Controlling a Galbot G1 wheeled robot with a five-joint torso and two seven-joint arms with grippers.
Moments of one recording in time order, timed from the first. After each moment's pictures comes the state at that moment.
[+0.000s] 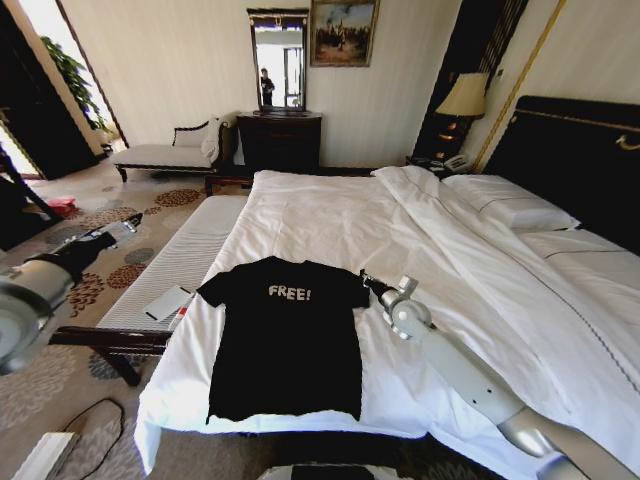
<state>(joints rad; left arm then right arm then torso) 1.28 -0.73 -1.16 -2.22 -1.46 0.58 -0.43 -0.68 0.95 -0.08 1.53 1.30 -0.13 0.31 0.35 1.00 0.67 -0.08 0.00</state>
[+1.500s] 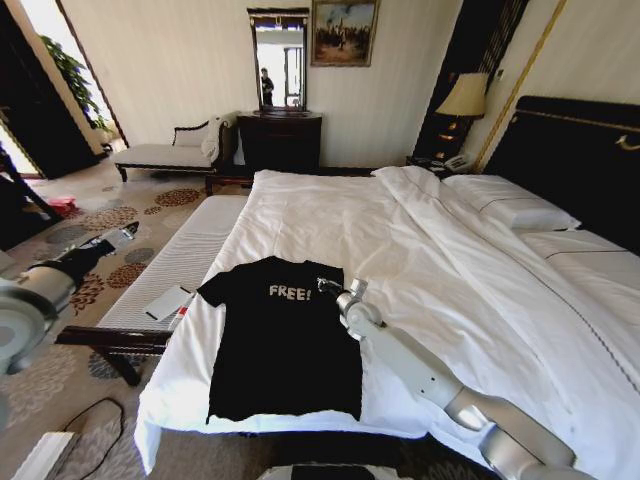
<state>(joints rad) 1.29 -0.76 -1.12 -2.16 -1.40 0.57 -0.42 -0.59 1.10 -0.24 1.44 1.23 -0.09 0.27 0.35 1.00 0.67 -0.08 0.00</state>
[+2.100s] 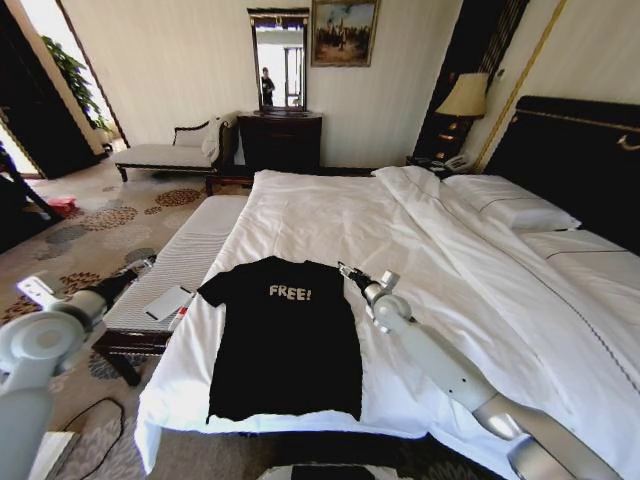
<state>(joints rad) 1.20 -0.90 -0.93 -1.93 -1.43 0.60 -0.44 -0.66 0.98 -0.05 1.50 1.26 -0.09 0.31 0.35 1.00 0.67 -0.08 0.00</state>
